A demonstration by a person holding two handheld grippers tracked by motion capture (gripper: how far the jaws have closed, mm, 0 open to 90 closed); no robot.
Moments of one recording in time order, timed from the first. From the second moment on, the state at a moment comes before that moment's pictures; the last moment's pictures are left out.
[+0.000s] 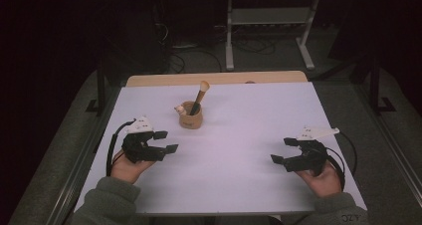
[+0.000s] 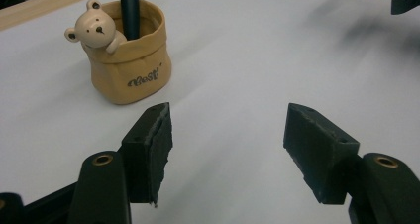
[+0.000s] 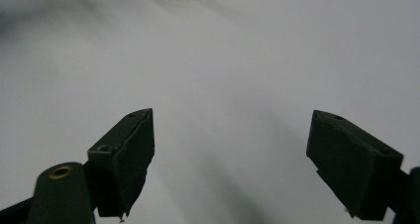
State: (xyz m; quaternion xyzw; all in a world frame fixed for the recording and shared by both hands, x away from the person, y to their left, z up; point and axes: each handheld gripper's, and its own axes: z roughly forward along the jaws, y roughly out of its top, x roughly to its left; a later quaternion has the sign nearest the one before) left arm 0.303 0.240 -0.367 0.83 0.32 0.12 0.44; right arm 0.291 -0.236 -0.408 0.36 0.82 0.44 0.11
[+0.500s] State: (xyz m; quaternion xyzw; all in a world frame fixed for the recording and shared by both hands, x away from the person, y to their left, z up) left arm 0.280 0.245 -0.384 0.83 0.33 0.13 0.44; right arm 0.291 -0.235 -0.413 0.36 0.82 0.43 0.12
